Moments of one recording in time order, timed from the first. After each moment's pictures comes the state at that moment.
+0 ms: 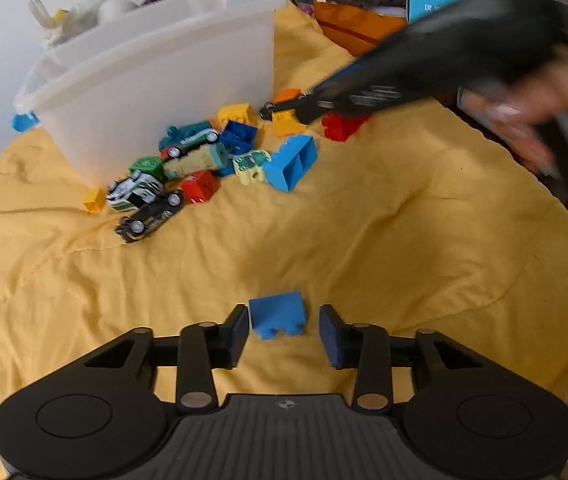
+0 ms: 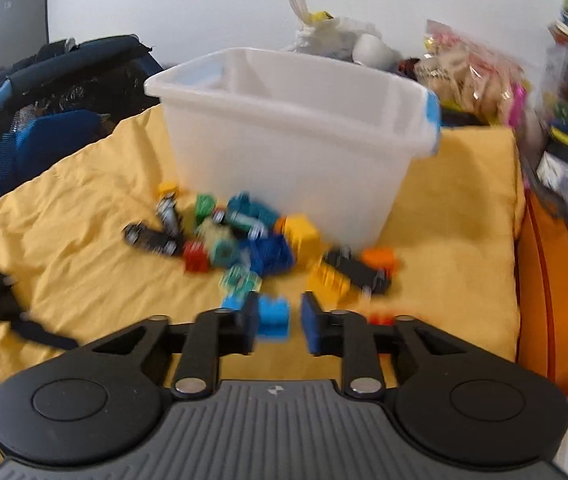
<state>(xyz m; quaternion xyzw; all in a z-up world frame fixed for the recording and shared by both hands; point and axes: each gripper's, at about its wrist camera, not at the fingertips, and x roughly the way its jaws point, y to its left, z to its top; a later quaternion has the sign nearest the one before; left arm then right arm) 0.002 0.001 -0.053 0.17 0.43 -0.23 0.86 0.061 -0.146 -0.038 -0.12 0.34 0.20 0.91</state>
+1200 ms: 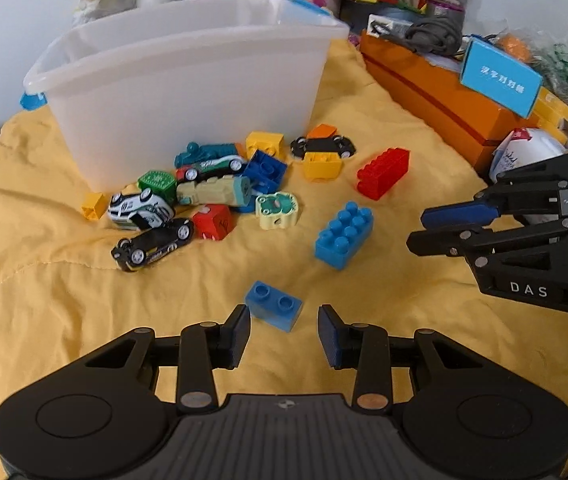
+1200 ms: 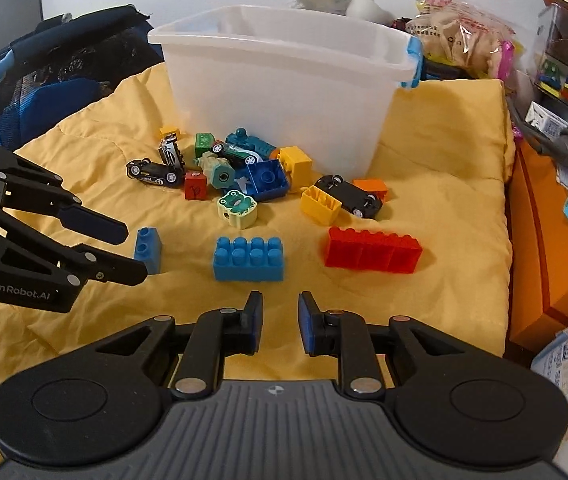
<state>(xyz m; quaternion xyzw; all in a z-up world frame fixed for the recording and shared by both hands) 0.050 0.000 -0.055 0.07 0.44 -0.21 0.87 0.021 -0.171 -0.057 -0.12 0.39 0.19 0.89</state>
